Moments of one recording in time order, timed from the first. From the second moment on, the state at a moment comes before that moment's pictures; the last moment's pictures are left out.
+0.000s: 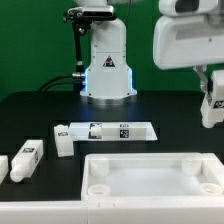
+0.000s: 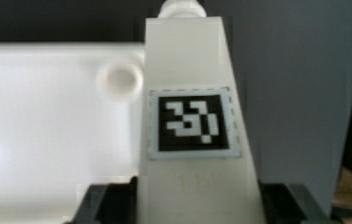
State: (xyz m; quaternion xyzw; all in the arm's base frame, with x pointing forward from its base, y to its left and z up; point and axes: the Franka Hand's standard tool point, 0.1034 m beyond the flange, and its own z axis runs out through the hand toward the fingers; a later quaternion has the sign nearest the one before) arm 0.587 0.130 0.173 -1.00 -0.02 -0.05 0.07
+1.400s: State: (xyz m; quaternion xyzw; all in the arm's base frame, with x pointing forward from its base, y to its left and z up) arm 0.648 0.101 0.176 -0.96 -0.08 -0.28 0.03
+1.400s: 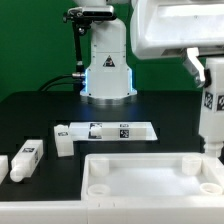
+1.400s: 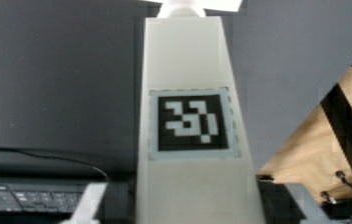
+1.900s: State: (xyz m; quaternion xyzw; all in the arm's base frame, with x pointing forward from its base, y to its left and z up) arm 0.649 0.105 0.138 -0.96 -0.07 -0.28 0.03
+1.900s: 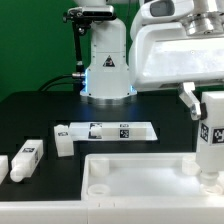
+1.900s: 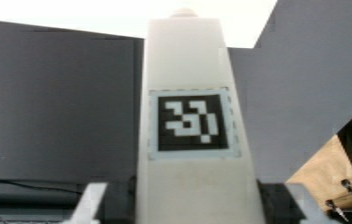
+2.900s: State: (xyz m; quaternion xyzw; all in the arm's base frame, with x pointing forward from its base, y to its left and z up) arm 0.631 0.111 0.111 -0.96 -0.08 -0.26 0.03
